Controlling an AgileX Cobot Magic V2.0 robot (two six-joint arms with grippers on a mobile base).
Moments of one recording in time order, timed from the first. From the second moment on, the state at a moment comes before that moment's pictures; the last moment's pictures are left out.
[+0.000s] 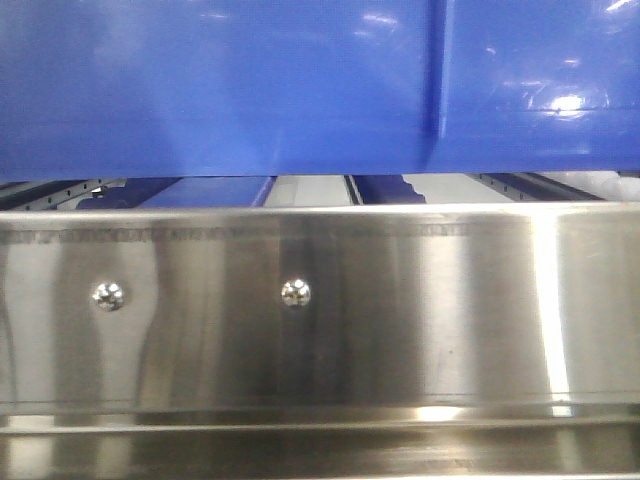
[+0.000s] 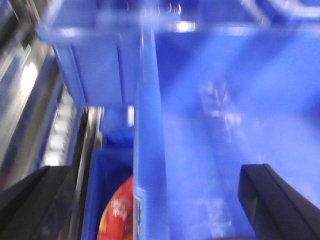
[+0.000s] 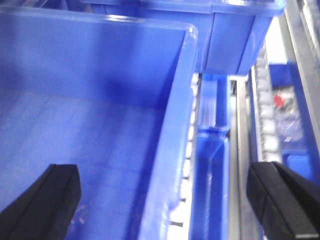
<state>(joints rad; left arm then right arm) 0.03 1.13 -1.51 -0.02 1.08 -0.03 0.36 1.28 -1.73 -0.01 1.23 0.13</state>
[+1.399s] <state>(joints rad) 0.03 1.50 -1.74 0.04 1.23 0.00 0.36 1.55 -1.71 -0.05 1.23 0.24</state>
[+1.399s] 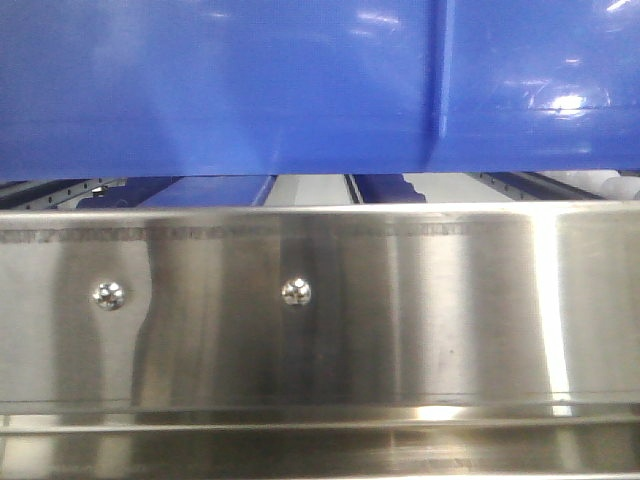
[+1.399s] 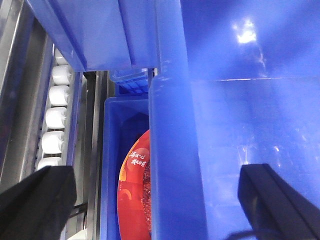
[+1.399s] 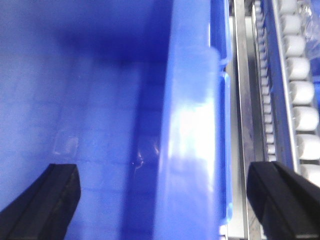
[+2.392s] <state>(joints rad) 0.03 1.54 -1.73 0.00 1.23 0.00 0.36 1.53 -1.71 -0.04 1.23 0.24</state>
